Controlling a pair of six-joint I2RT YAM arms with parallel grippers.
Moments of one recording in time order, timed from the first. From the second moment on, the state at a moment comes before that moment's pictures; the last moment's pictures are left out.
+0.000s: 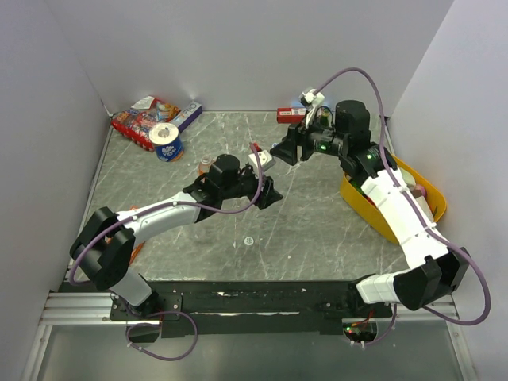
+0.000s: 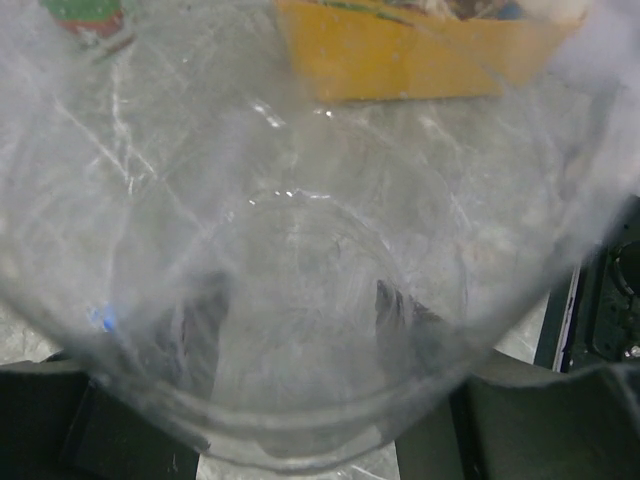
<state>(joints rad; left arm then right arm) -0.76 1.55 1.01 0.25 0.39 -0.08 0.37 1.33 1.44 -0.42 -0.62 0.01</state>
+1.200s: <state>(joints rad) -0.76 1.40 1.10 -0.10 0.31 0.03 0.21 1.45 1.07 0.12 -0.53 -0.31</state>
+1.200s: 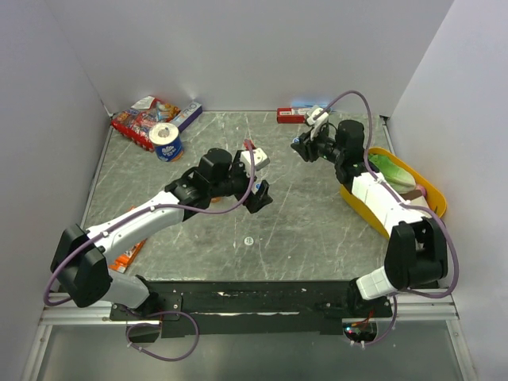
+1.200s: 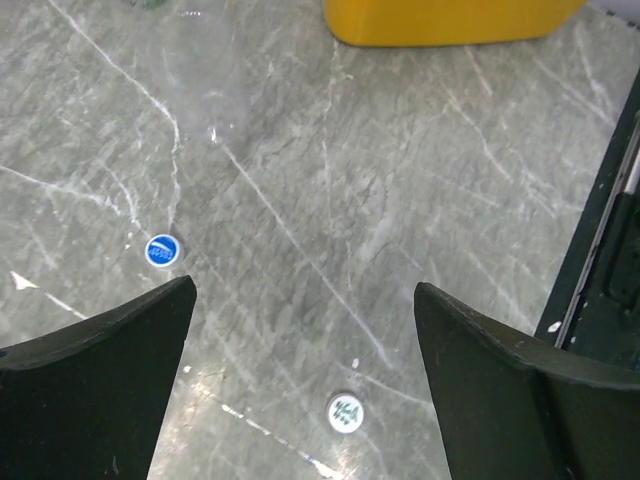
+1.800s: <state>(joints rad) -0.72 1.41 1.14 -0.15 0.29 0.08 0.19 1.51 1.03 0.20 -0.49 -0.27</state>
